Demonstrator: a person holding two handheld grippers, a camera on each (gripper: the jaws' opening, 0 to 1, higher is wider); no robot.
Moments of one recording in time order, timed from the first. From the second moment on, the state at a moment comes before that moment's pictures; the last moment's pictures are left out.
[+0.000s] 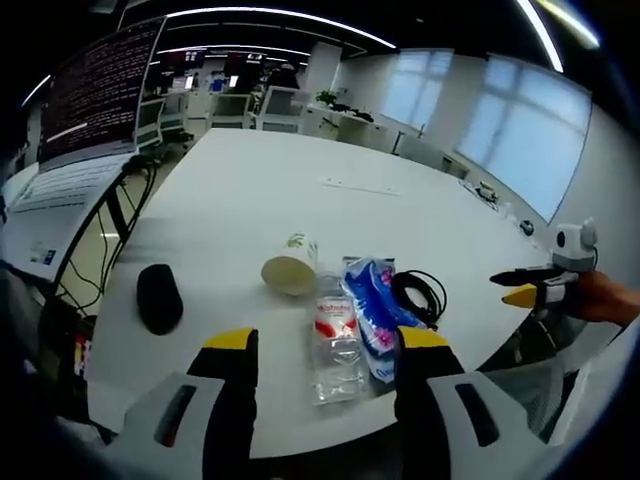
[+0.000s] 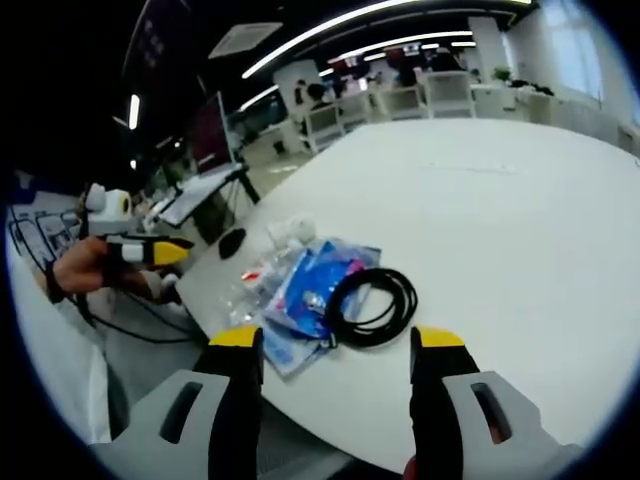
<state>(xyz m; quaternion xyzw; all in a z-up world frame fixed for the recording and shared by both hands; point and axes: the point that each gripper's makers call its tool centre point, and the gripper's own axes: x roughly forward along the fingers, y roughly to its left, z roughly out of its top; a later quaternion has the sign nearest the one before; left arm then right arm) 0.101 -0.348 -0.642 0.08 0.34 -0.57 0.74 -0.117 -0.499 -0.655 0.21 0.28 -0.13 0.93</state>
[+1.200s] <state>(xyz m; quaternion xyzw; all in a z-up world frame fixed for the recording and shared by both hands) 0.090 -0.361 -0.673 0.08 0.40 -0.56 0.72 -0.131 -0.496 -0.661 0.23 0.28 -0.15 0.92</state>
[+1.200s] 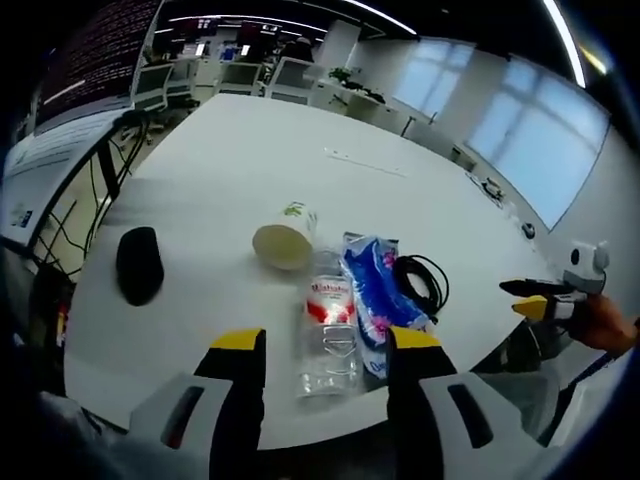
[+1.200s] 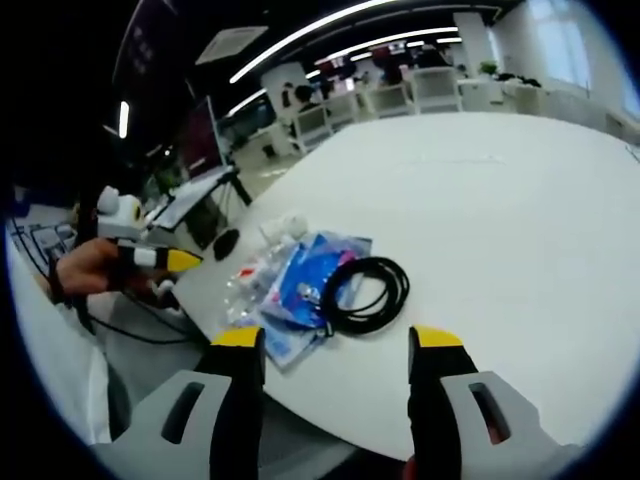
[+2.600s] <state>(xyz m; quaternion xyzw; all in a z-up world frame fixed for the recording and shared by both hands) 0.059 -0.391 -0.734 0.19 0.46 -0.57 0.65 -0.137 -0.496 -0.666 0.23 0.28 -0.15 0.92</state>
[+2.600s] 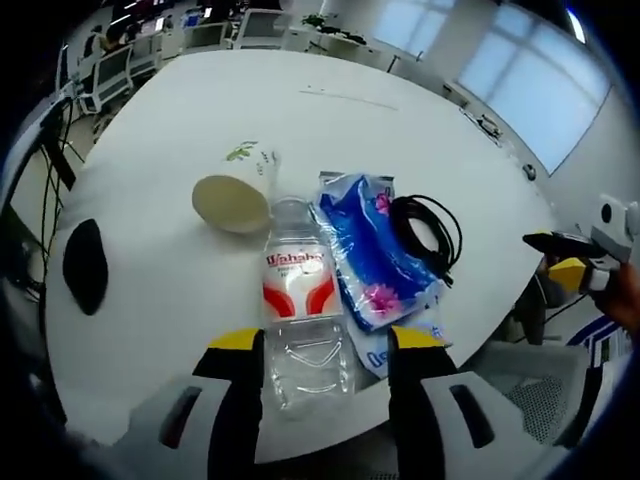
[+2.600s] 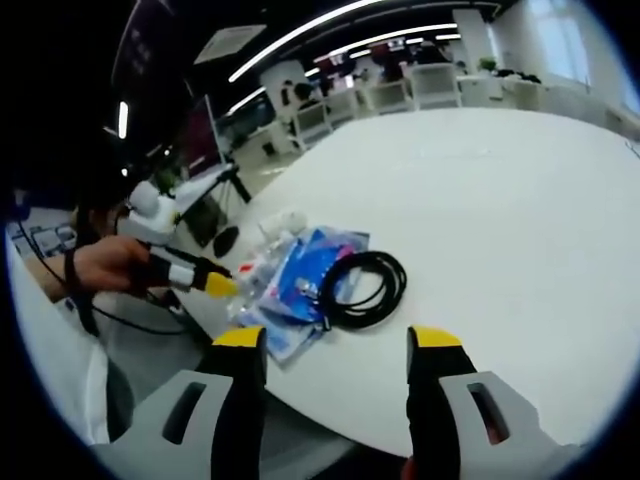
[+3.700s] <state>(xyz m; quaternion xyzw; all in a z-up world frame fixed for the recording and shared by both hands) 0.048 -0.348 -0.757 0.23 0.48 -0.56 0.63 -0.131 -0.502 -0.669 0.25 0.28 -0.15 0.92</state>
